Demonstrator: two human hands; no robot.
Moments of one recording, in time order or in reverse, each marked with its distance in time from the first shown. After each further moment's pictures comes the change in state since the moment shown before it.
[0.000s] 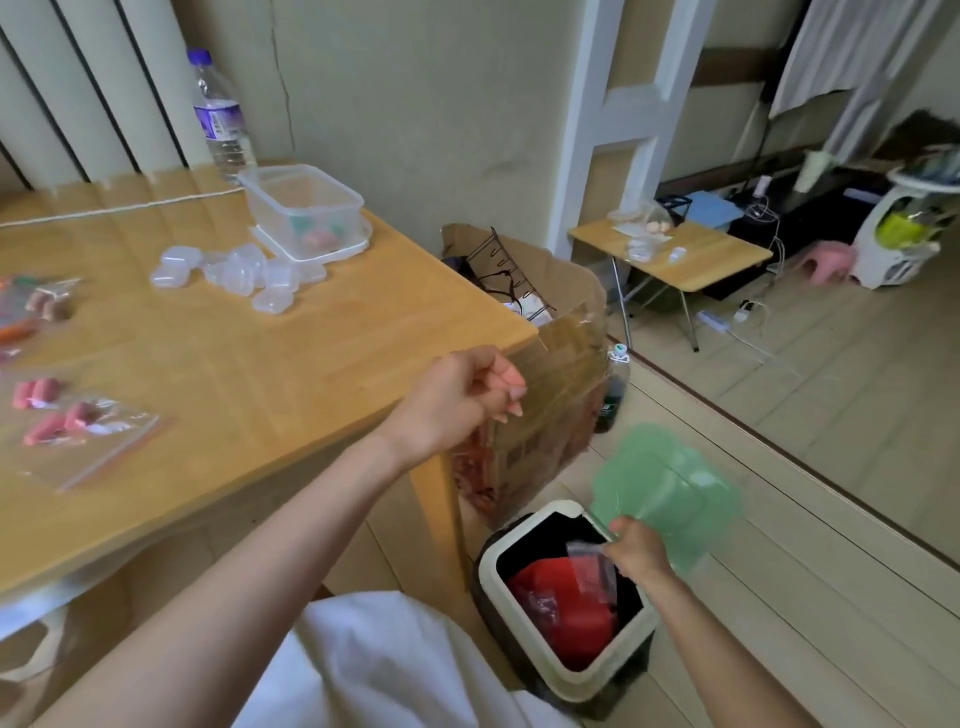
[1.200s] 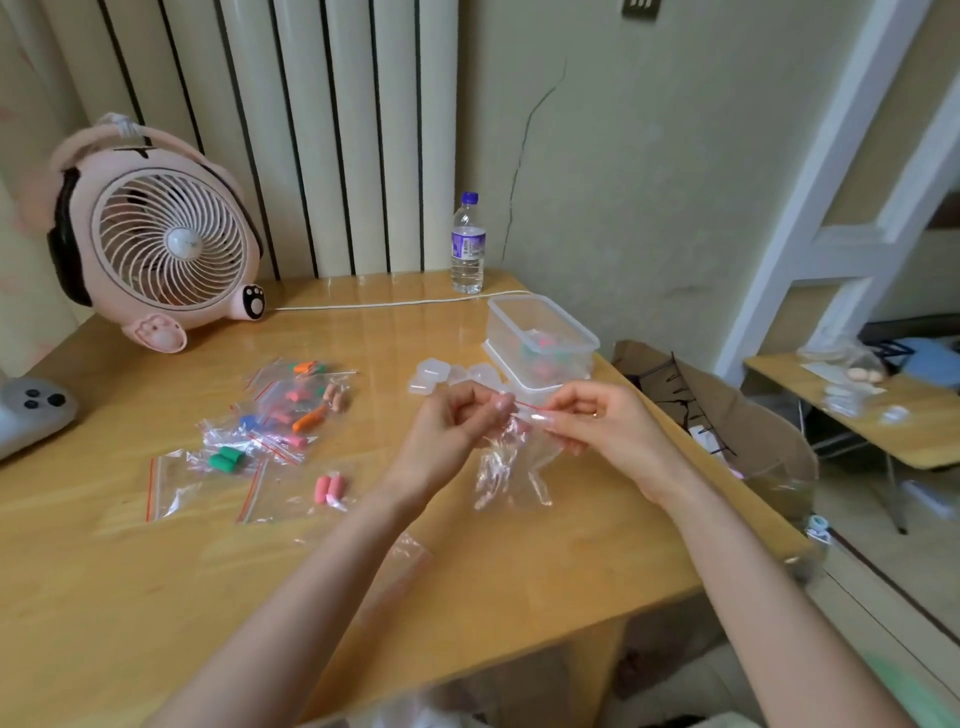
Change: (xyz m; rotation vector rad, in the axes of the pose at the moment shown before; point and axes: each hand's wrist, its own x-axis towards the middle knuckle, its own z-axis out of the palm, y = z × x) left_hand -0.040 -0.028 -0.206 -0.230 0.541 -0.084; right_hand -0.112 -0.406 -0.101 0.557 -0.354 -0.971
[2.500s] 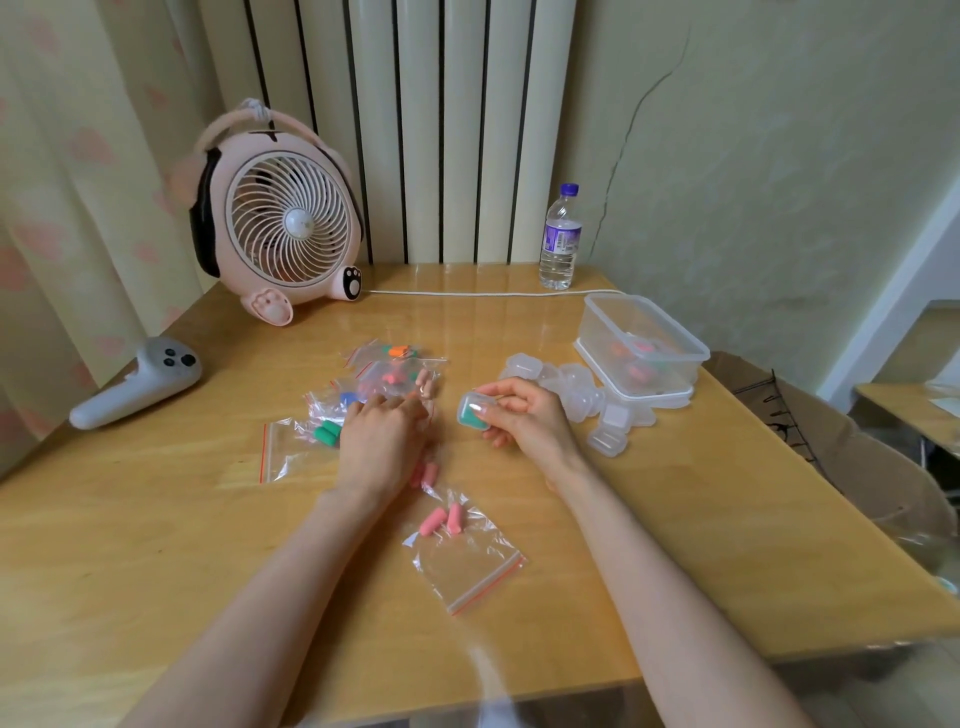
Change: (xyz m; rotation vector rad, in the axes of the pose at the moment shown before) left_hand -0.008 -0.081 -0.129 1.268 0.442 0.036; right_hand 0.079 0.015 0.145 0.257 -0.084 0.037
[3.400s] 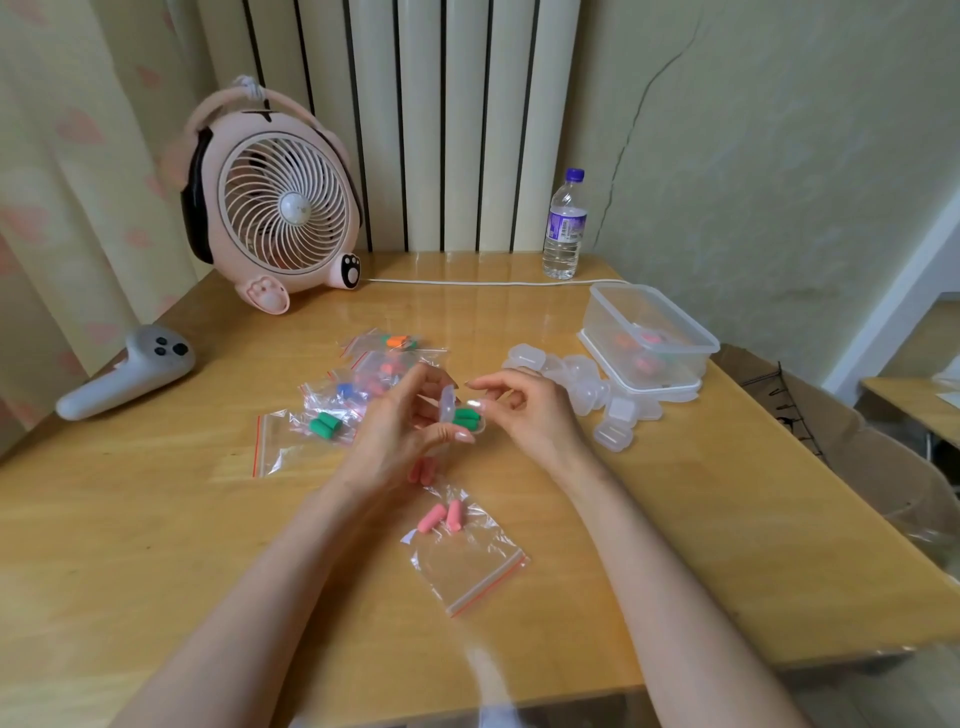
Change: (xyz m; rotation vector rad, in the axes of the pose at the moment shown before) left_hand -0.002 0.013 -0.019 -0.928 -0.168 0.018; right_hand 0.005 0.007 -0.003 -0.438 0.033 -0.214
